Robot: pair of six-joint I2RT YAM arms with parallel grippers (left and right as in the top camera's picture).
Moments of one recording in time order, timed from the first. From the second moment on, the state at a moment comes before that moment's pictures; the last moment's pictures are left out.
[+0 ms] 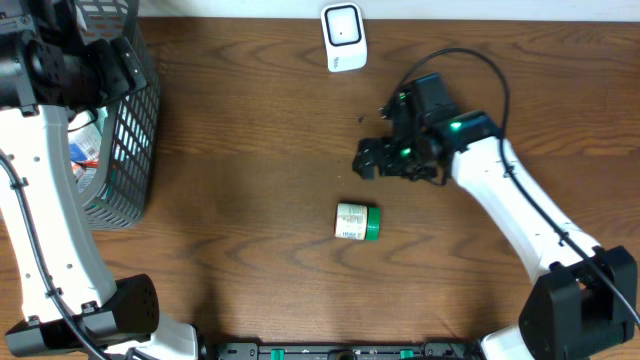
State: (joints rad) left arm 0.22 1.73 2.22 -1.51 0.06 -0.23; right arm 0.36 1.68 1.33 -0.87 -0.32 0.32
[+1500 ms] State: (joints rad) left arm 0.52 2.31 2.22 -1.11 -0.05 -0.06; right arm 0.23 1.68 1.33 -1.02 -0.11 0.28
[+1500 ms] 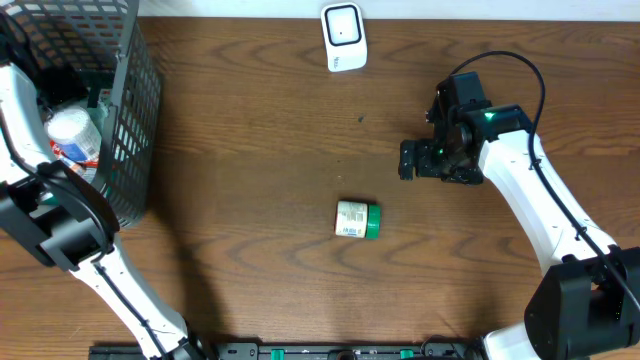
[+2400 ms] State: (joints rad) left arm 0.52 2.32 2.22 -1.19 -0.02 -0.04; right arm 0.23 1.68 1.33 -1.02 -0.11 0.28
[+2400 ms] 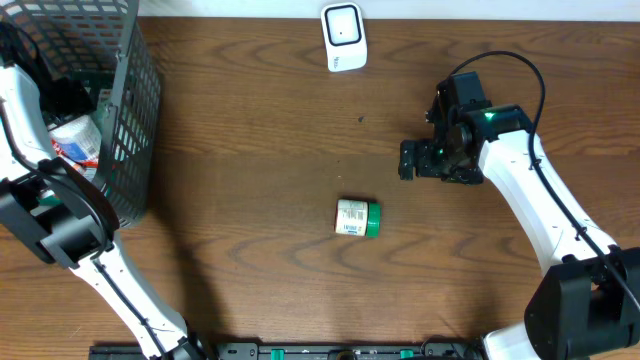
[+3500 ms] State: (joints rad) left arm 0.14 1.45 2.24 -1.60 0.28 -0.15; right arm 0.23 1.68 1.33 -1.02 -0.11 0.28
